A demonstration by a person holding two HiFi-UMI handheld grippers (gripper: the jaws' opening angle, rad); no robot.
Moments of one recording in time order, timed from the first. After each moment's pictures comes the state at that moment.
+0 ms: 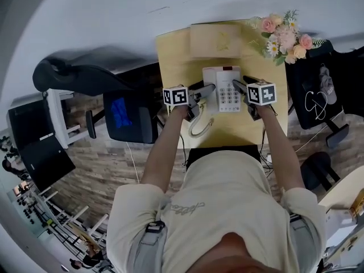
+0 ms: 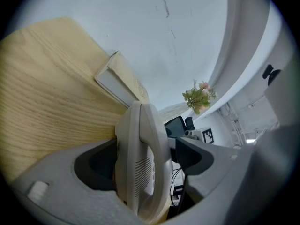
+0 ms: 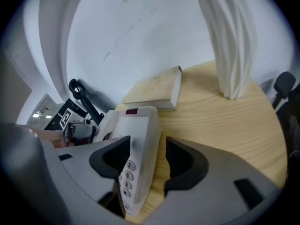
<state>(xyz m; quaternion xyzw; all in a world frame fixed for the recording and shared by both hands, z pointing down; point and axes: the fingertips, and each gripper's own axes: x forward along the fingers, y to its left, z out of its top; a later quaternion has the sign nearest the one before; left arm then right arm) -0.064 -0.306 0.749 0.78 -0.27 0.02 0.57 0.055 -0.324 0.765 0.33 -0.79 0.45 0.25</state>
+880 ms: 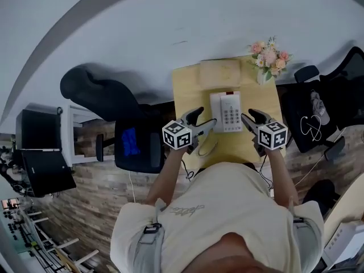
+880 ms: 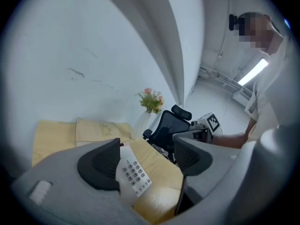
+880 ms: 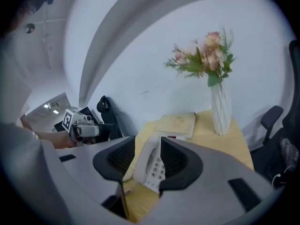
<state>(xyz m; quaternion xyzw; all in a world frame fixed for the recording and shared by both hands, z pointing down) -0.073 -0.225 0.568 0.91 -0.31 0.07 0.27 0.070 -0.233 0.590 0.36 -0.87 0.31 0.13</state>
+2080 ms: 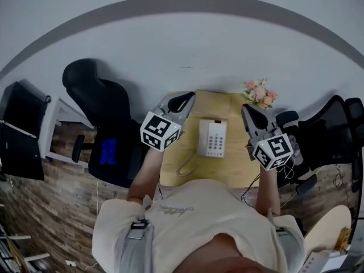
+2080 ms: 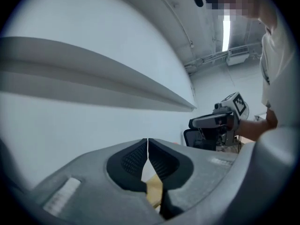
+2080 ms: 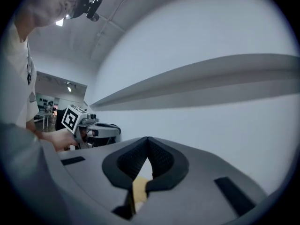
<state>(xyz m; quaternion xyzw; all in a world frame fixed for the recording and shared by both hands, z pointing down) -0.111 -0.255 0.311 0.89 -0.44 0.04 -0.04 0.042 -0.241 0.304 0.38 -0.92 -0.01 0.02</state>
